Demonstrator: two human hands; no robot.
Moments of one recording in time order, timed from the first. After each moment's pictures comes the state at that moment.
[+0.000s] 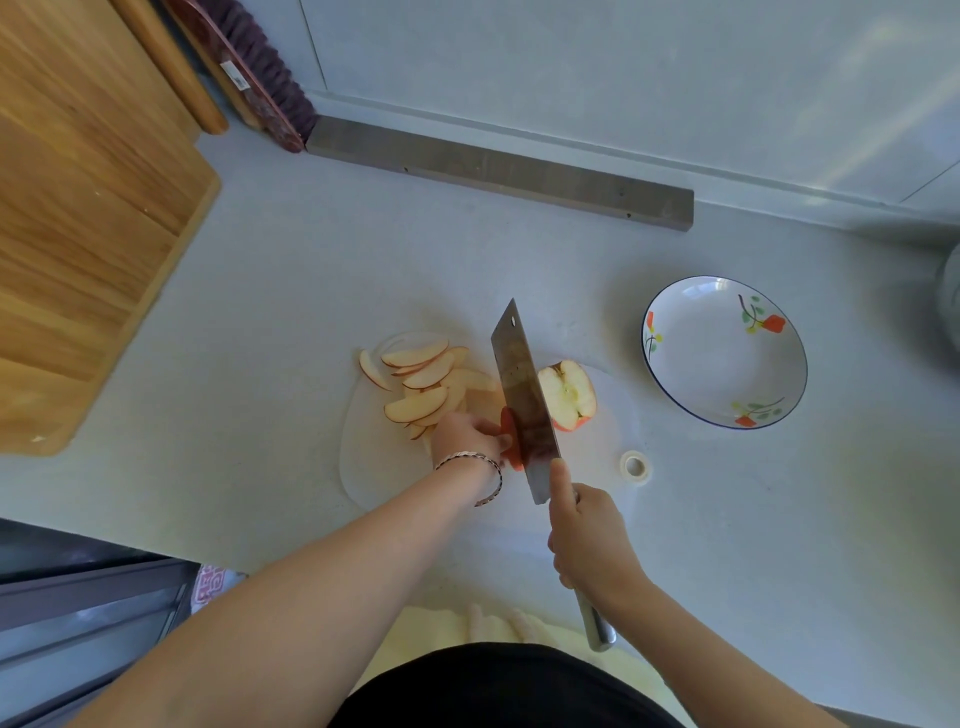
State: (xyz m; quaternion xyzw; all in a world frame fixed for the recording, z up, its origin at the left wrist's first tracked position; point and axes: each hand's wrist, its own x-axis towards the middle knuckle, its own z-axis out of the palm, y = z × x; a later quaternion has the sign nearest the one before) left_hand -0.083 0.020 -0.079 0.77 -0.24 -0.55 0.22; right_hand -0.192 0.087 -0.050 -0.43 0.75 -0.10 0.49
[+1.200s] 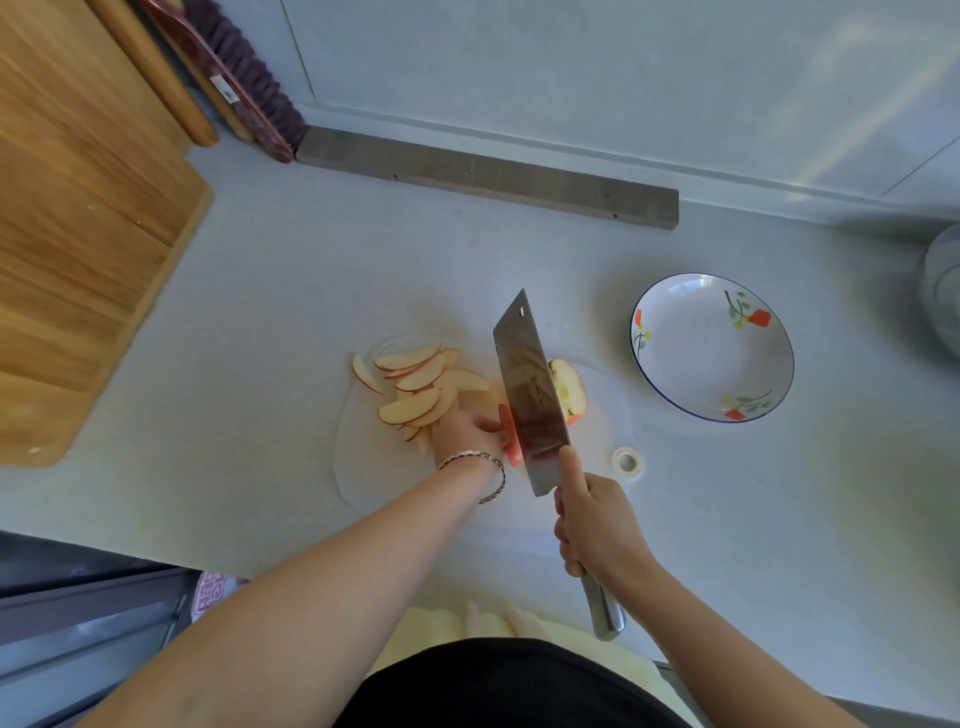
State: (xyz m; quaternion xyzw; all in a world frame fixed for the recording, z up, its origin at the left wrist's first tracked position) left_hand -0.092 0.022 -0.076 0.77 -0.25 -0.54 0.22; right_hand -0.203 0.081 -0.025 -0.35 0.75 -0.13 0.55
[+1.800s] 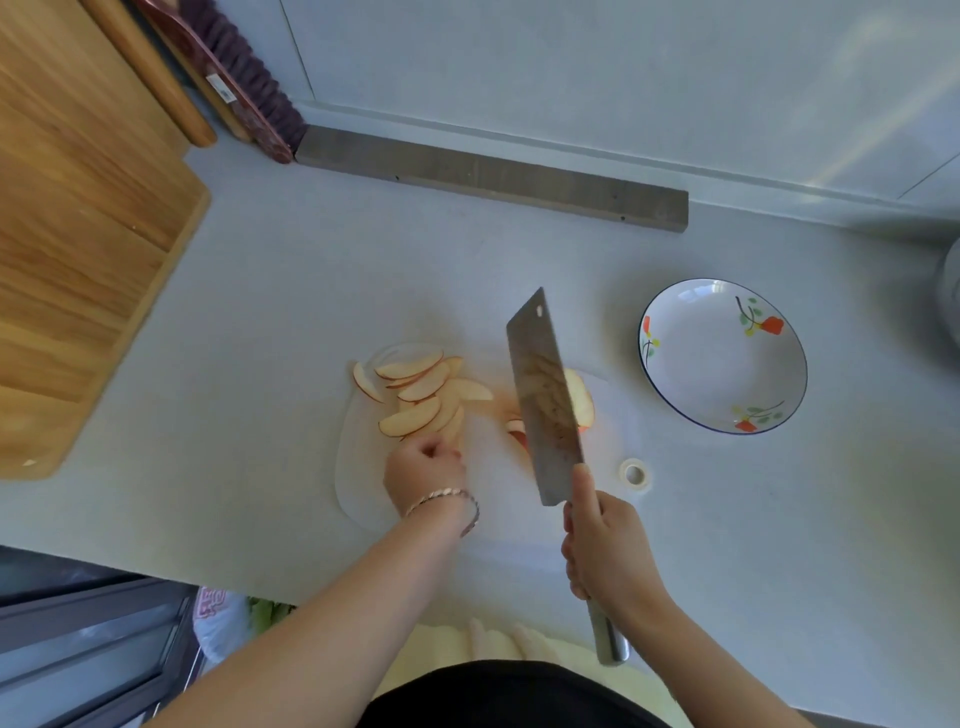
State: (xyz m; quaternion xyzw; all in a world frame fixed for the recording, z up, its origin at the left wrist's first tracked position) left_hand -0.070 0.040 -0.068 0.82 -0.10 -0.44 0.36; right_hand -0.201 0.087 -0.024 -0.34 0.74 -0.18 0.56
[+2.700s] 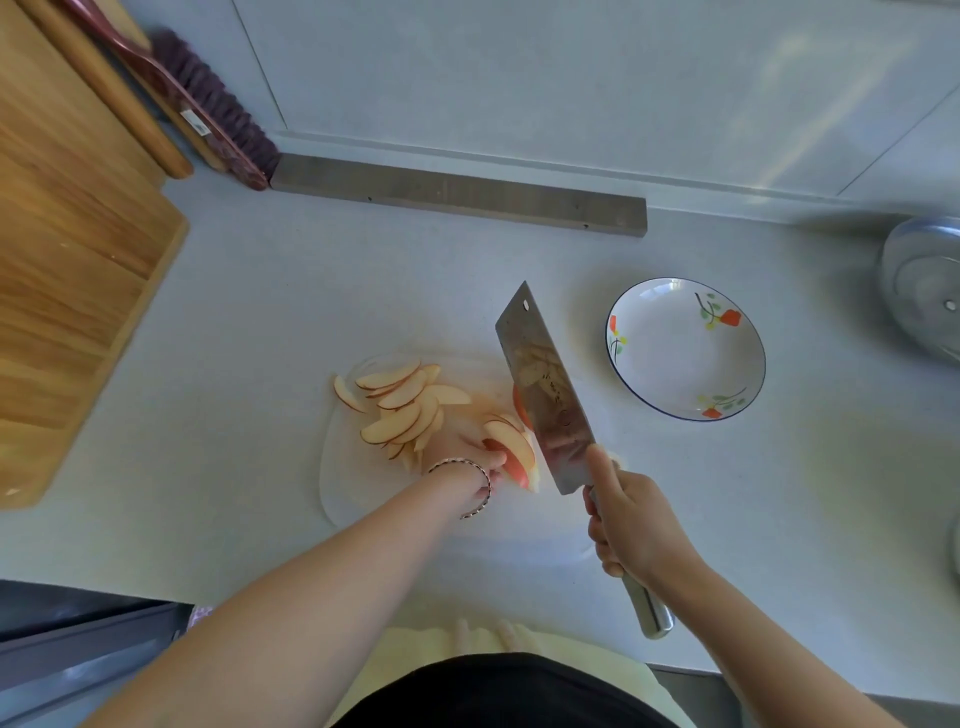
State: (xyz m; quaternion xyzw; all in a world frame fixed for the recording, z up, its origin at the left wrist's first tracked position) left_hand -0.099 0.018 -0.067 0.72 -0.16 -0.65 0.17; right_hand -0.239 0.077 -0.007 -0.33 0.75 -0.16 0.55
